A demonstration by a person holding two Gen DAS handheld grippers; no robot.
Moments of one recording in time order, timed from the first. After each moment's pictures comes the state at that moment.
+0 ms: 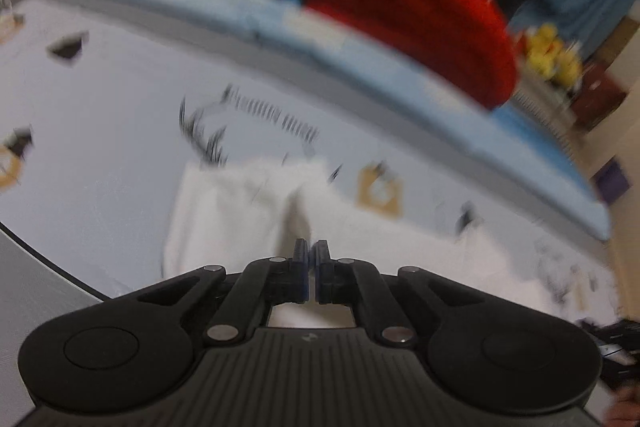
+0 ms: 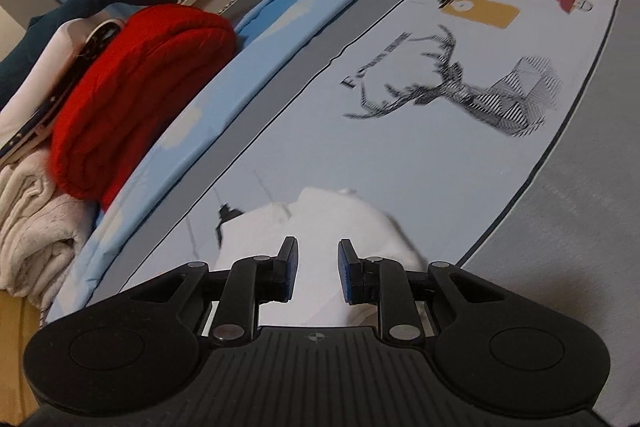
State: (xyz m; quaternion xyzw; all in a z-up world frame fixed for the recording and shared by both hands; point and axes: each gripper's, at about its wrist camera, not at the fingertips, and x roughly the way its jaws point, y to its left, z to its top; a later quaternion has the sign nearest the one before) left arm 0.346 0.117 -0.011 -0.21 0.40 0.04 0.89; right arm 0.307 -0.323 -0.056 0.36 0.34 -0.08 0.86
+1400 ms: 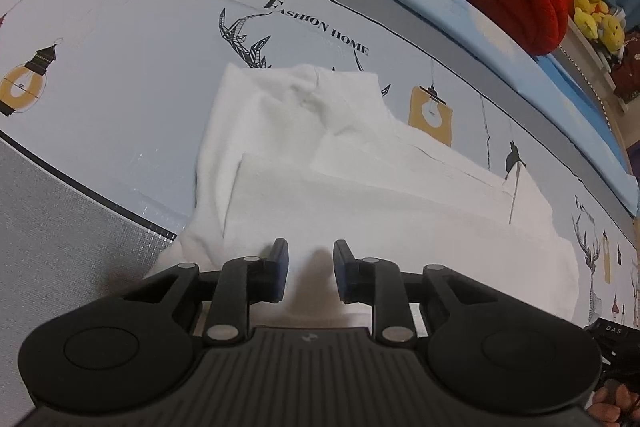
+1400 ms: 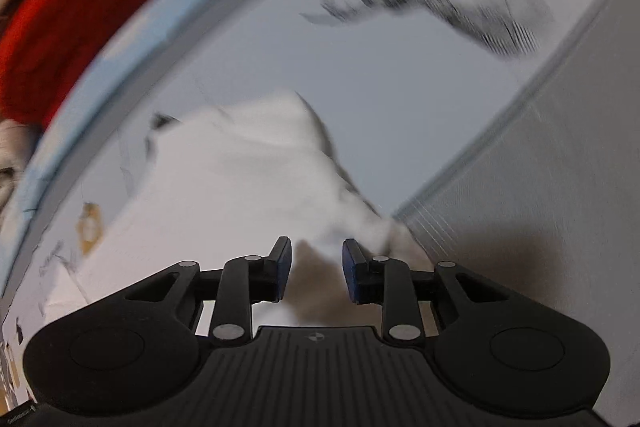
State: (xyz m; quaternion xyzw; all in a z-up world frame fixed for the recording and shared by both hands) left arm 0.350 0.116 -0.058 -0.22 0.51 0.06 0.83; right arm 0.328 -0.308 -0.099 0.31 0.46 -0.12 0.82
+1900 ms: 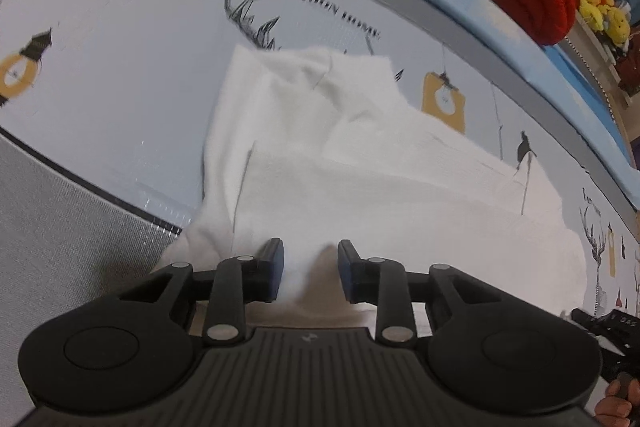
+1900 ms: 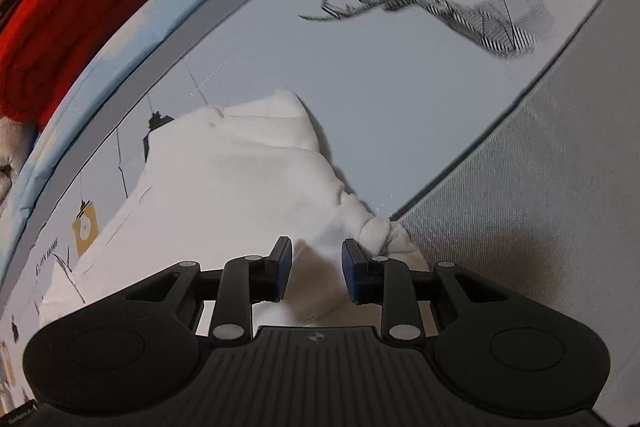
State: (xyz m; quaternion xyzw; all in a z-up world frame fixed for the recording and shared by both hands) left arm 0.354 0.121 -0.076 -0.22 0.53 0.06 0.81; right arm 0.328 -0.298 -0.084 0.28 0.44 -0.12 0.84
